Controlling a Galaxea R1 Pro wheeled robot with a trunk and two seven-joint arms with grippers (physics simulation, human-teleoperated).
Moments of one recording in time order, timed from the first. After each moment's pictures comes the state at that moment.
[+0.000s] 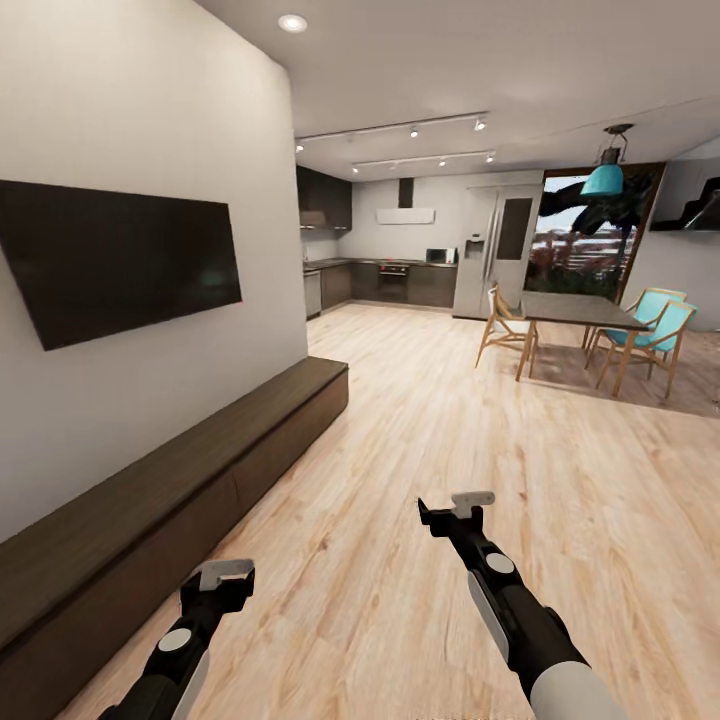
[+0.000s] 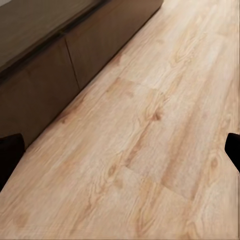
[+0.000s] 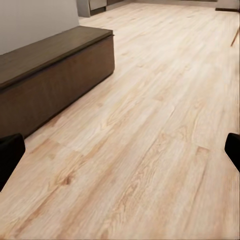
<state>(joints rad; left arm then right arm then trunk) -0.27 0.02 0.00 -0.96 0.02 0.11 0.10 -0.53 0.05 0.05 -0.80 0.00 -0.03 0.05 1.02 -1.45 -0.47</state>
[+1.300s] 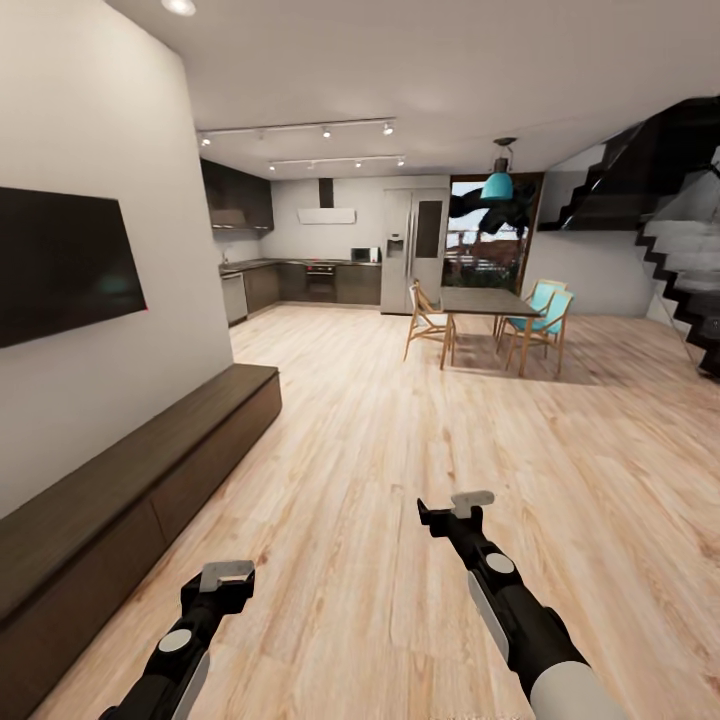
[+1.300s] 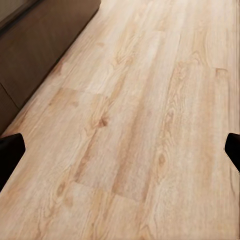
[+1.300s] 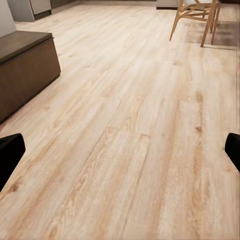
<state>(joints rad) -0.27 0.02 0.00 -0.96 0.02 0.12 0.10 -0.53 0.05 0.05 -0.80 0.00 -0.03 0.06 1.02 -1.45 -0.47</state>
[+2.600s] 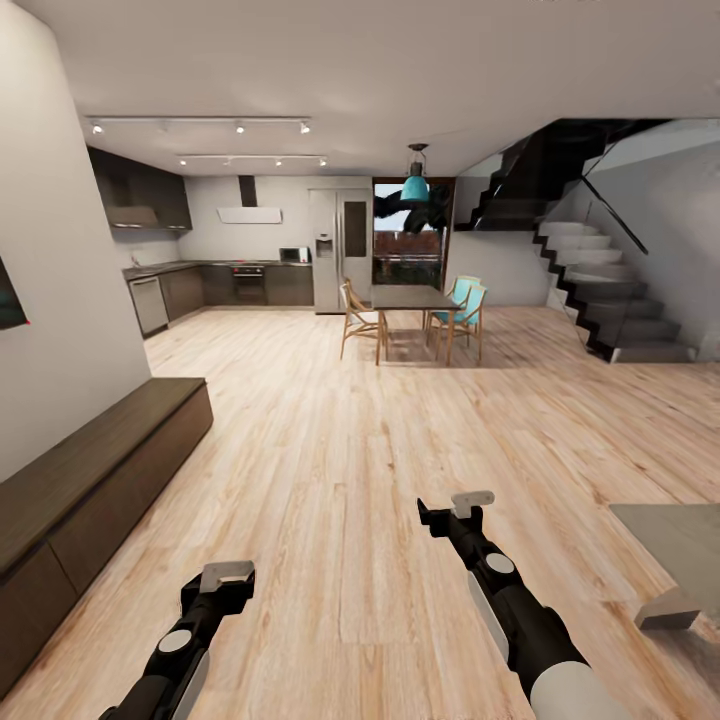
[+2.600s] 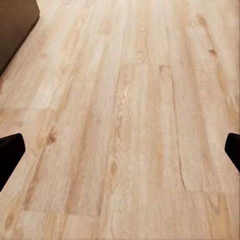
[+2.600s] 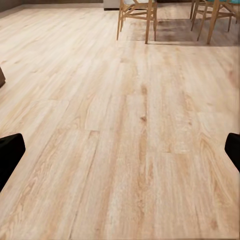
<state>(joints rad) -0.27 0.02 0.00 -0.96 0.02 0.12 0.09 -0.53 0.05 0.05 -0.80 0.00 -0.03 0.06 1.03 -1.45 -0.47</state>
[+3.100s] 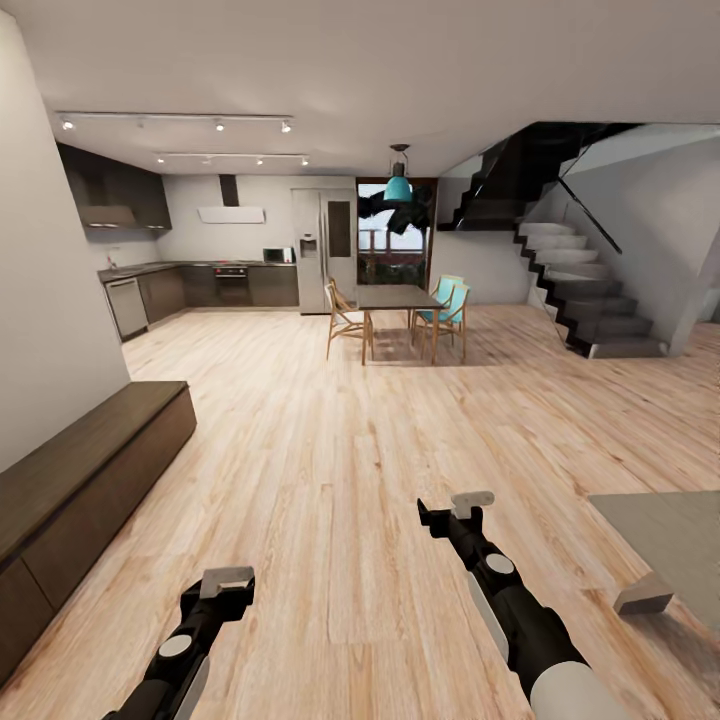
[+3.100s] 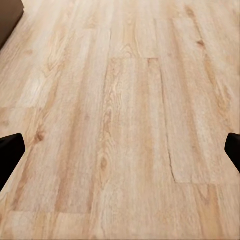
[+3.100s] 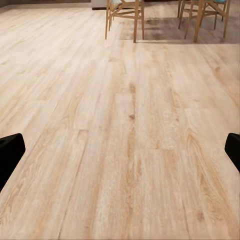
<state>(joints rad) -0.27 0.02 0.00 -0.93 0.02 0.12 0.09 -0.53 0.05 0.05 -0.79 0.00 -0.03 0.06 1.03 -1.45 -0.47</state>
